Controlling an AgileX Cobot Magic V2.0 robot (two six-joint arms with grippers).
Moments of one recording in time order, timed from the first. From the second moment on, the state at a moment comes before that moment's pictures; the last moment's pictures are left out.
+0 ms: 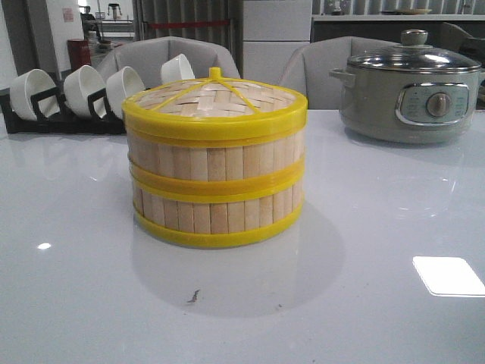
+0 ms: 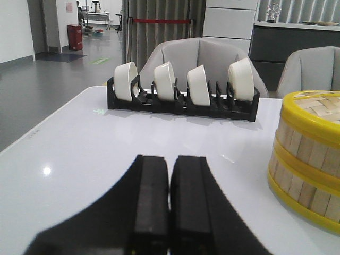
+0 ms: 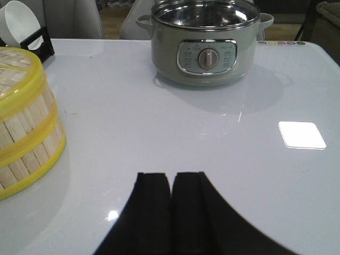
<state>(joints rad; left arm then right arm) -0.03 0.00 0.01 0.18 0.09 -0.27 0.01 0.39 -0.28 0.01 0.20 0.06</state>
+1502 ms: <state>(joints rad) -0.03 0.00 0.01 0.19 0.06 -0.15 0.01 0.39 -0.28 0.01 0.20 0.06</state>
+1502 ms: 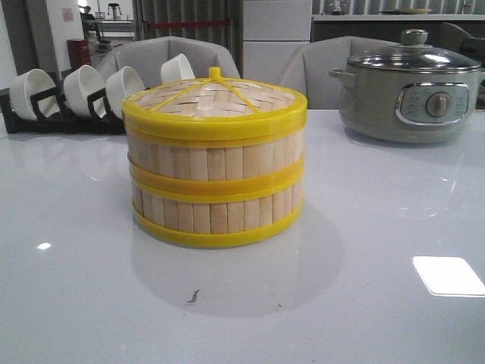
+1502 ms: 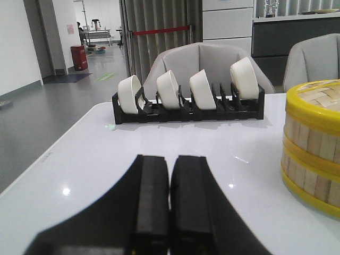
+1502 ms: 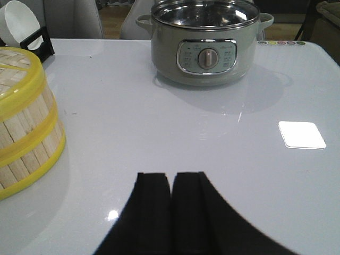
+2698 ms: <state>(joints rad) -0.03 0.00 0.01 0.19 0.06 -0.15 0.01 -0.01 0.03 0.05 0.16 0.03</state>
